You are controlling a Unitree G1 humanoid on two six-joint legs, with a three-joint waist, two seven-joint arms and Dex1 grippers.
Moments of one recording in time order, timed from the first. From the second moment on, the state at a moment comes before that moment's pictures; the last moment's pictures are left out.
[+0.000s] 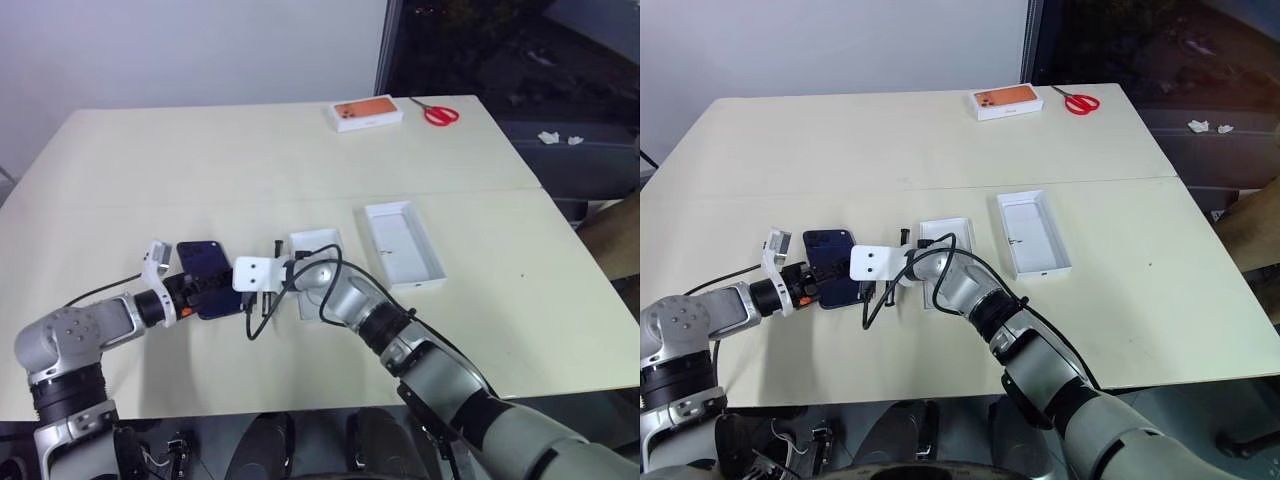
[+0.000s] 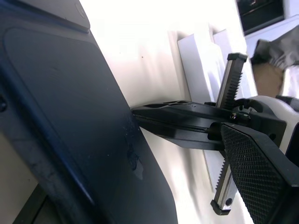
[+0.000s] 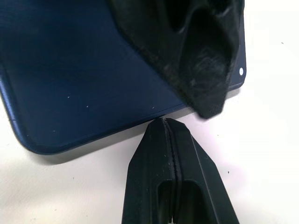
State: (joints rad) left arm -0.31 0.46 0.57 0.04 -0.78 1.39 -0.65; right arm -0.85 0.08 0.53 0.73 -0.39 -0.07 0.69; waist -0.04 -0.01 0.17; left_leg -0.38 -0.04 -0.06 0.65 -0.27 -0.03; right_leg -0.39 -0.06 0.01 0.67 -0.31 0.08
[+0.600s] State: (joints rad) left arm -0.20 0.47 0.64 0.07 -0.95 1.36 -0.65; right arm -0.84 0.08 0.54 0.71 -0.39 -0.07 0.70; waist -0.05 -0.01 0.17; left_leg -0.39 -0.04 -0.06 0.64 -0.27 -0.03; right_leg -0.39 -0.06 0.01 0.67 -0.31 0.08
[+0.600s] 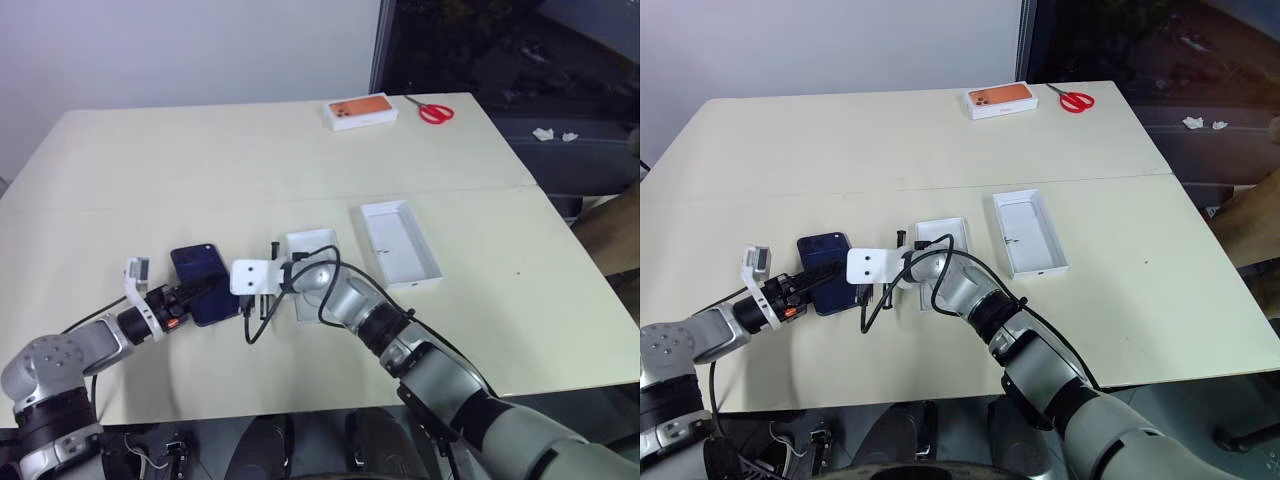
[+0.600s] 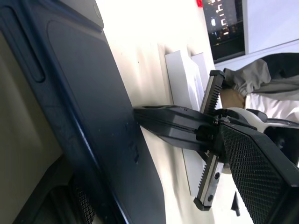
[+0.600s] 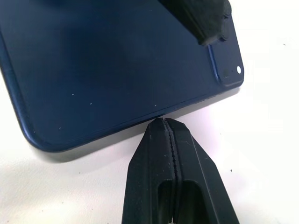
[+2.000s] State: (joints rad) left arm -0.12 0.46 0.65 0.07 -1.14 1.32 -0.53; right arm -0.81 0.03 0.48 0.59 -0.31 0.02 0.77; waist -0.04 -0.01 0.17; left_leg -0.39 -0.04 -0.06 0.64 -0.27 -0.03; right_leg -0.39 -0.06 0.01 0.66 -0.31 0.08
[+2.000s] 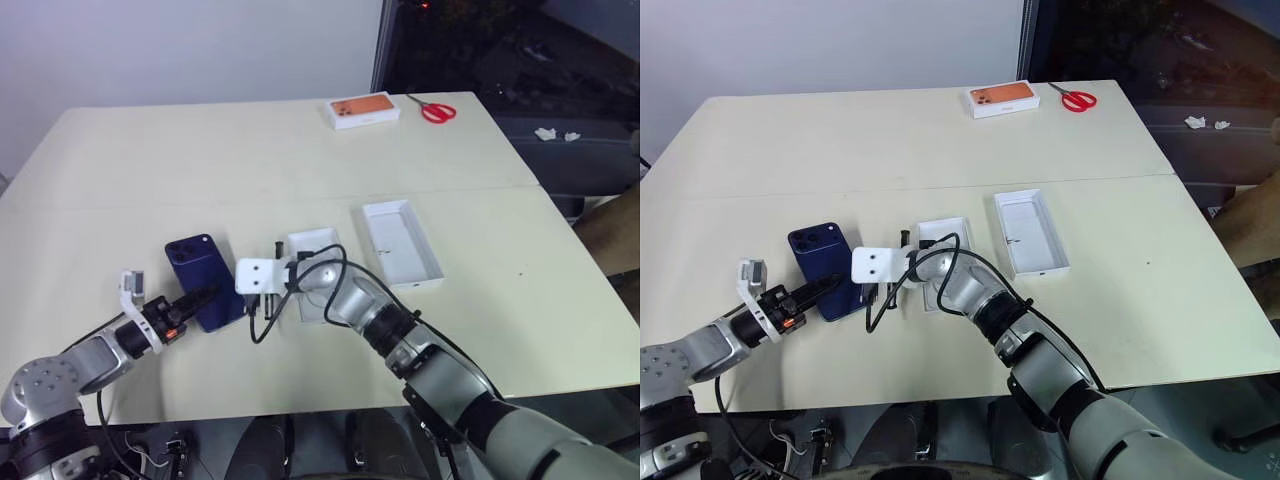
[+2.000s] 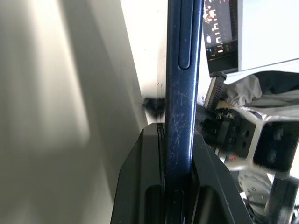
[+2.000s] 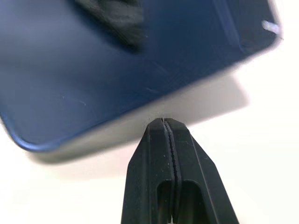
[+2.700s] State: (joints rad) left arm -0.18 0.47 0.63 0.17 -1.47 1.45 -0.43; right arm -0.61 -0.38 0.12 0.05 0.31 0.33 1.21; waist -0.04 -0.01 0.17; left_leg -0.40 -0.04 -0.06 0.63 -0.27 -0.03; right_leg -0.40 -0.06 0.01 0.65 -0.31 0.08
